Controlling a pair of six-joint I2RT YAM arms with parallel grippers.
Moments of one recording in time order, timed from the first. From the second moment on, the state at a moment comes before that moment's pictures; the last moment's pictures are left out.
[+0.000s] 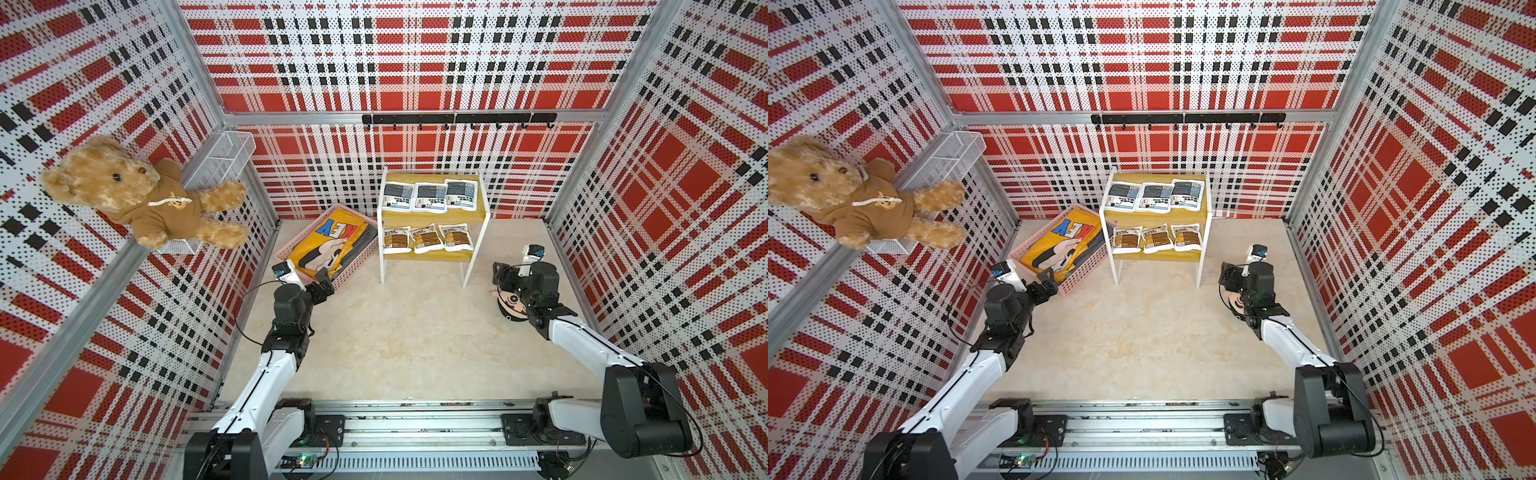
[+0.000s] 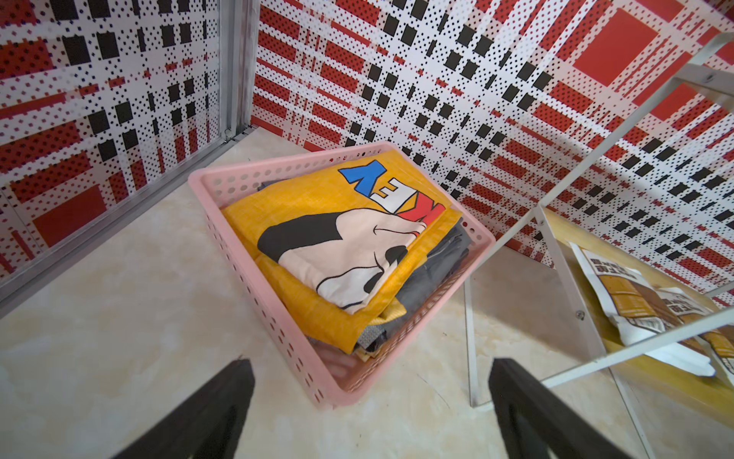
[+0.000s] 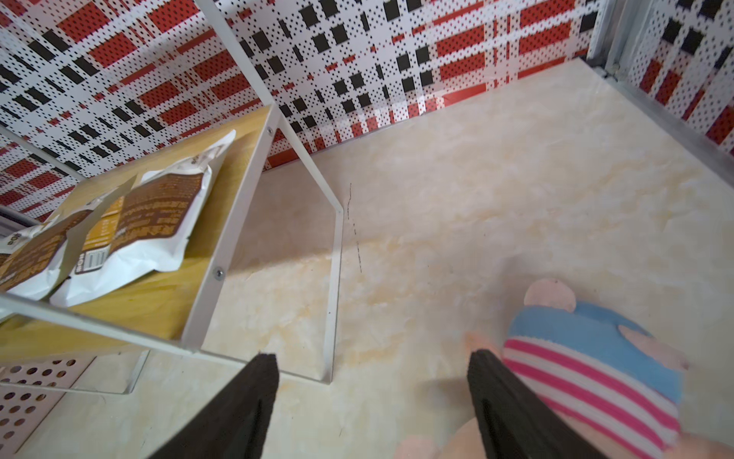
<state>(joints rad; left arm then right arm) 0.00 0.98 0.46 0.26 -0.08 -0.42 0.09 1.27 0.61 0.26 -0.04 0.39</state>
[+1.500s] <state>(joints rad) 0.06 1.08 0.48 0.31 -0.09 -0.36 0.15 1.32 0.80 0.08 -0.04 0.18</state>
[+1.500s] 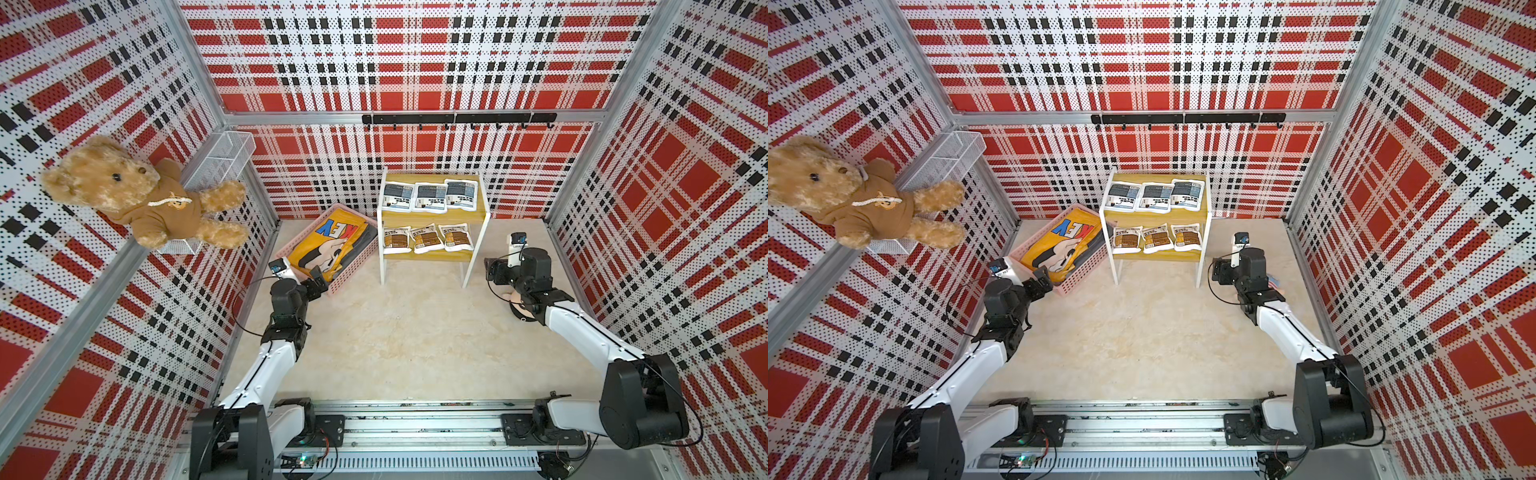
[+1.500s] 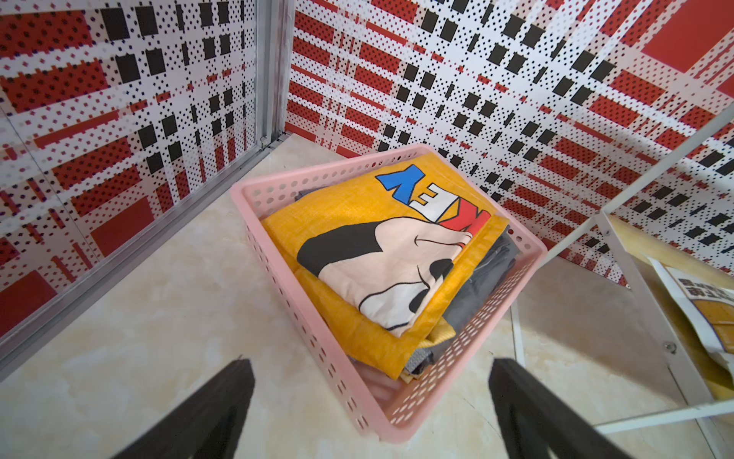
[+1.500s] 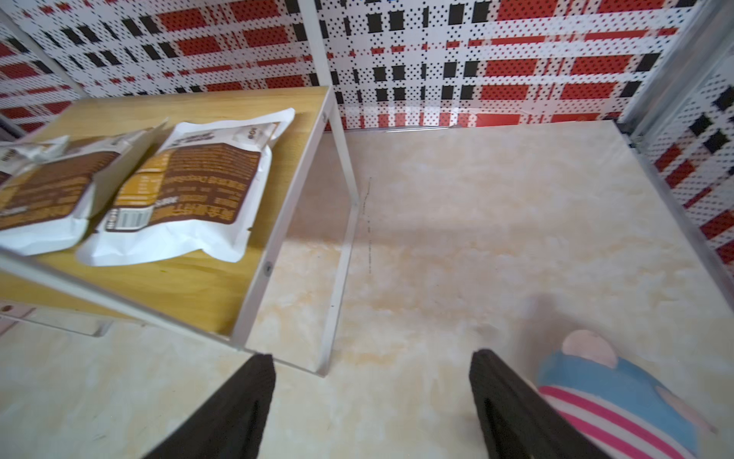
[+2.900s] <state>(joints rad) 0.07 1.34 0.36 0.84 0.04 -0.23 0.02 1.51 0.33 0.91 0.04 0.00</state>
